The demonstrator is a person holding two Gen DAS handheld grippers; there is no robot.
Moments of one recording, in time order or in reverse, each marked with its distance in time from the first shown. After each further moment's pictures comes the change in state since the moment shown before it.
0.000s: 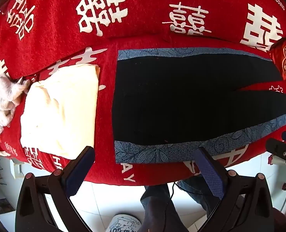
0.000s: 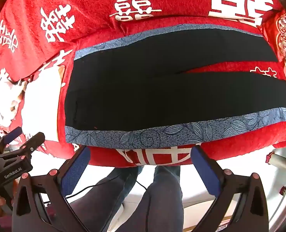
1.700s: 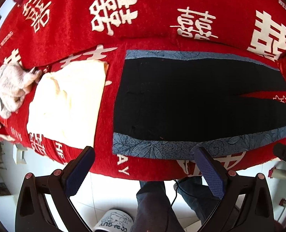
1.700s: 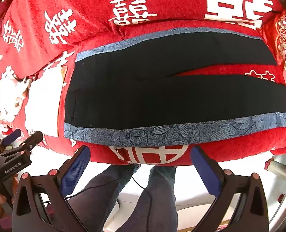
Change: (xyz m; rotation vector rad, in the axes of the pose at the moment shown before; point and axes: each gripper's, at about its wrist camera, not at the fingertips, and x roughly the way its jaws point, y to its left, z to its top) left arm -0.019 -0.022 -0.011 -0.104 0.016 0.097; right arm -0.017 -0.039 -0.002 -0.044 -0.013 0.038
